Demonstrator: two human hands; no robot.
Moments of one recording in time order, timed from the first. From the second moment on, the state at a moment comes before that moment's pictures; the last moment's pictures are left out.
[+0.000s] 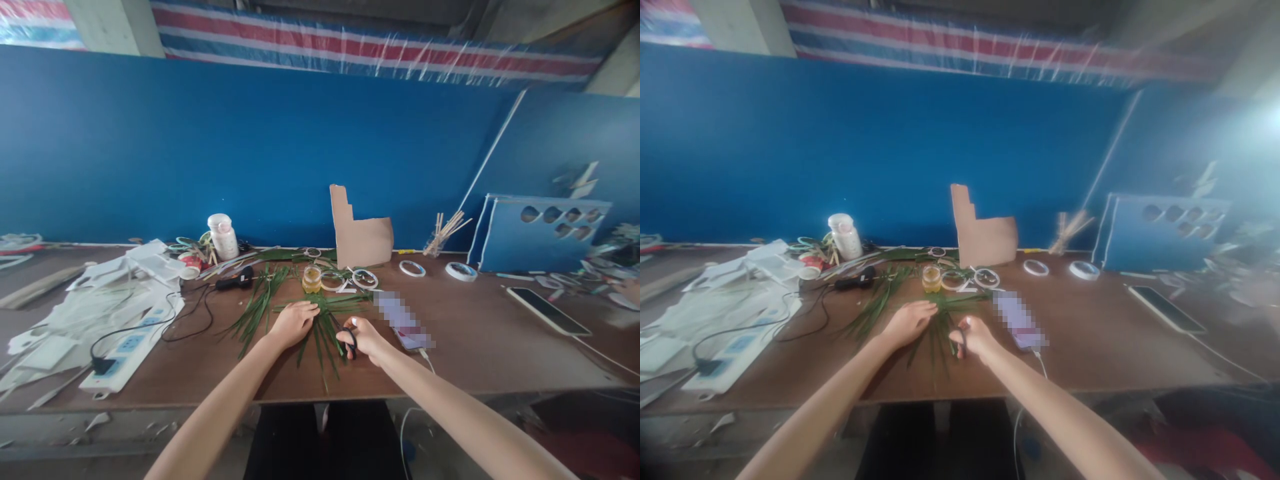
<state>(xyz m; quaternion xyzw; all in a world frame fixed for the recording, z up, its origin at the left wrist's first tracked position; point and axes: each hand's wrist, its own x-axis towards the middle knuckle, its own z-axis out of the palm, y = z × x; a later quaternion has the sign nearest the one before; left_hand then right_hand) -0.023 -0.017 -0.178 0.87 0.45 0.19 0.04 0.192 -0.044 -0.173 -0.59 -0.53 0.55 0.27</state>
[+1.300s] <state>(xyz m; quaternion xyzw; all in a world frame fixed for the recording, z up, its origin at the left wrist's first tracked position) -0.032 0.002 -0.159 0.78 0.53 0.33 0.10 0.218 -0.053 -0.170 -0.54 -0.61 0.48 0.33</state>
